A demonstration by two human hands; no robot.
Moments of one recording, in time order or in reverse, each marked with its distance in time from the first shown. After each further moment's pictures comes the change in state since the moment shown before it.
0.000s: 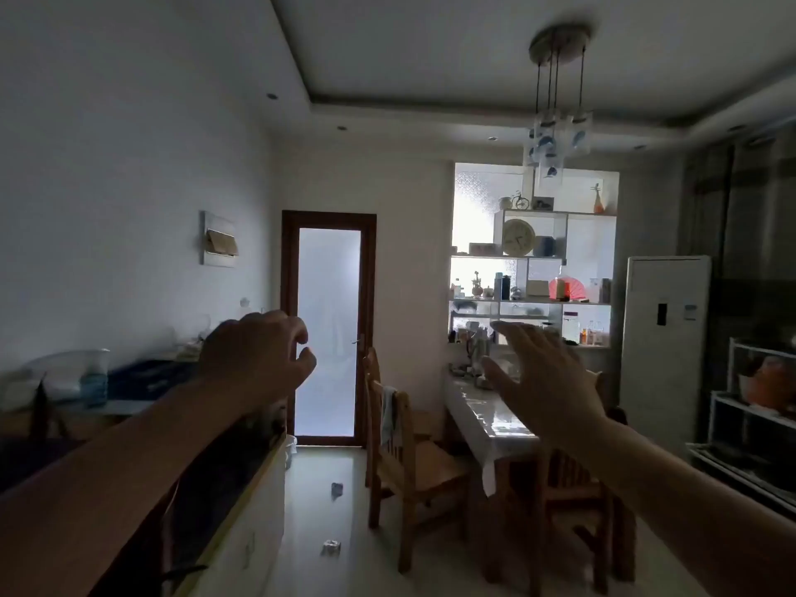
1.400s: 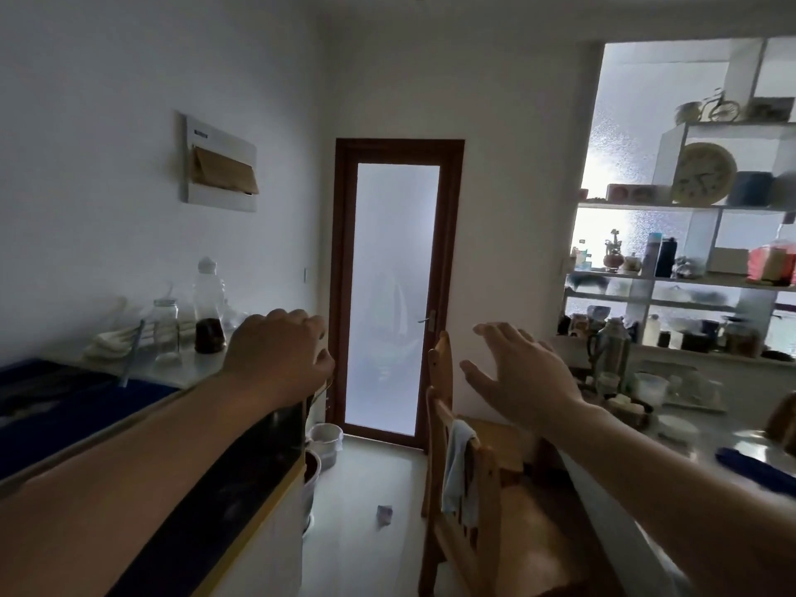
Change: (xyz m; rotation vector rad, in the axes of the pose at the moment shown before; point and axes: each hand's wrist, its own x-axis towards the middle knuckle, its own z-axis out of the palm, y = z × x) left_hand 0.430 -0.165 0.578 0.313 -0.101 -0.099; right_hand 0.537 0.154 0.587 0.085 -0.198 -0.227
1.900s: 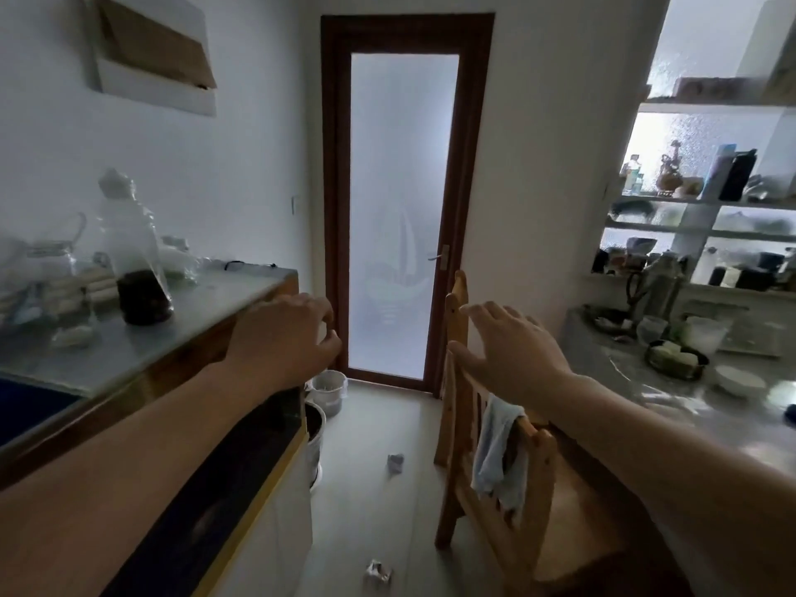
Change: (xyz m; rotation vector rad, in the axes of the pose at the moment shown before) left_hand 0.116 -0.057 0.250 -0.233 -0.136 -0.024; right_hand 0.167 0.025 0.227 -0.034 -0.177 -0.007
